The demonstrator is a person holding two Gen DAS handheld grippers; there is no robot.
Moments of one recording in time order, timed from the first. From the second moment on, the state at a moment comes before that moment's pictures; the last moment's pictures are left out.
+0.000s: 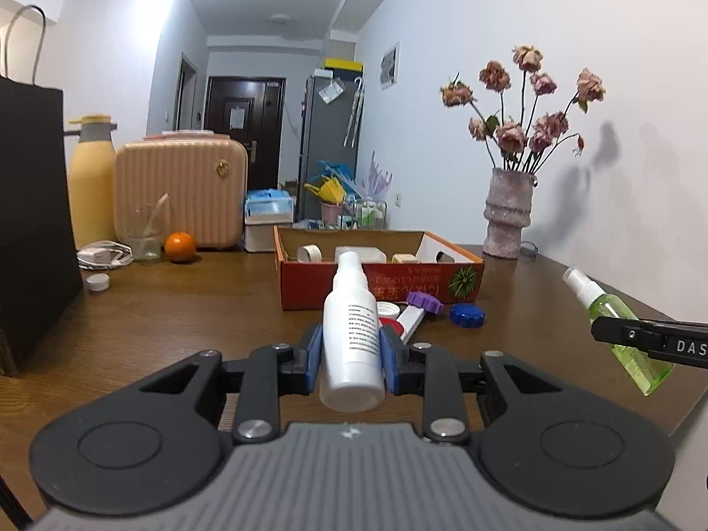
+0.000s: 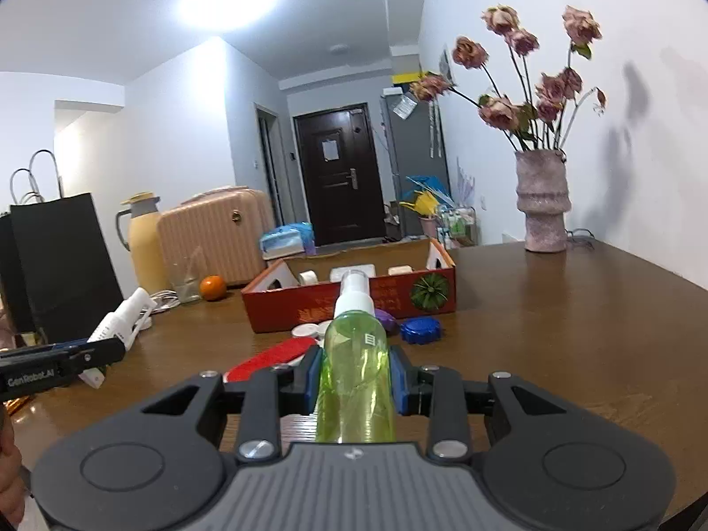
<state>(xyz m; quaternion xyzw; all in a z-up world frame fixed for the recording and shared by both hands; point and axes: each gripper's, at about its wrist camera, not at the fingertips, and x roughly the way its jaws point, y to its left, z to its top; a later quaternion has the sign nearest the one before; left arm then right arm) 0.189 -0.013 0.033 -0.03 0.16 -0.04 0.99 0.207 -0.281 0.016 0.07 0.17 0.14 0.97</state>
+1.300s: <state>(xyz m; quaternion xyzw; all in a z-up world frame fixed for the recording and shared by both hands) 0.621 0.020 -0.002 0.06 0.32 -0.01 0.95 0.648 -0.207 -0.029 -0.15 0.34 0.07 0.93</state>
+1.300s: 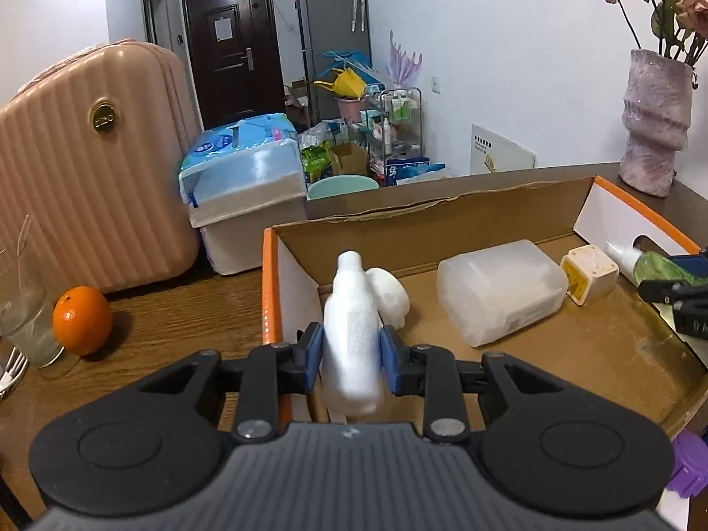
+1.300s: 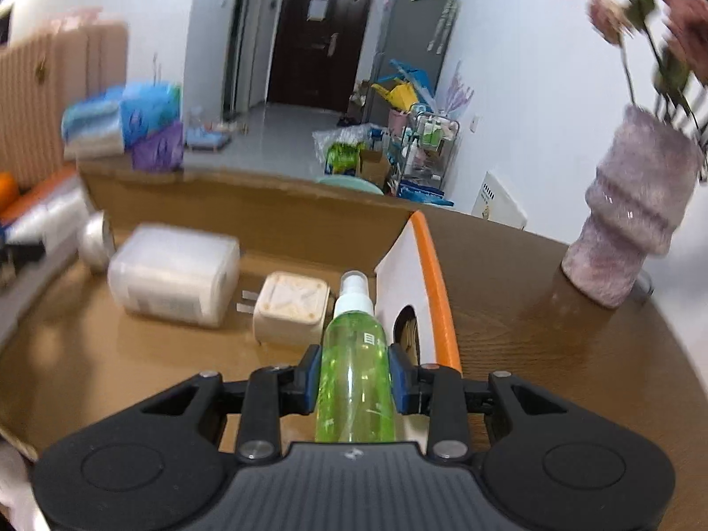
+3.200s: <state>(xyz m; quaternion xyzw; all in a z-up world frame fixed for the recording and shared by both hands) 0.345 -0.044 0.083 0.05 0.19 -0.10 0.98 0.371 -0.302 0.064 -0.01 0.24 0.06 0.97</state>
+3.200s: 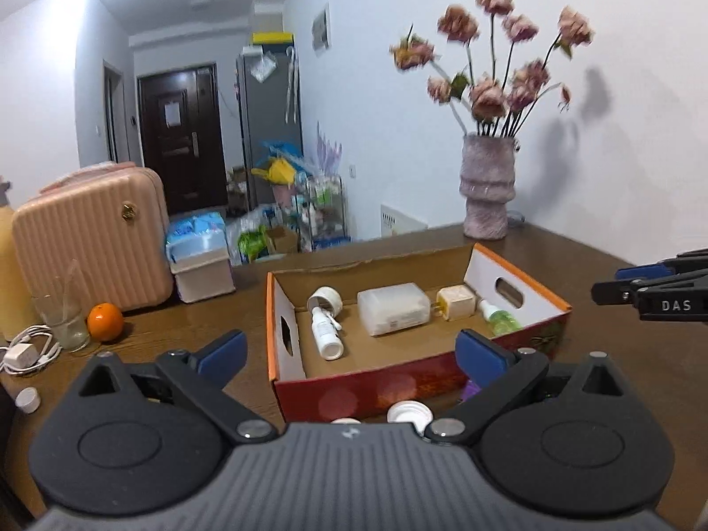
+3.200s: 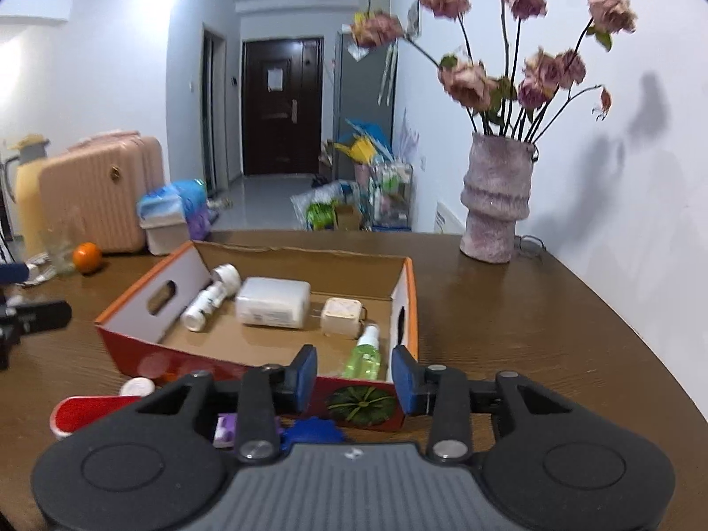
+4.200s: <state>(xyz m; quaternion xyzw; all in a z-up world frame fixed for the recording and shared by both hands) 0.138 -0.033 0.010 0.02 0.15 -0.08 0.98 0.131 -0.241 -0.011 -0.04 0.14 0.13 0.98</state>
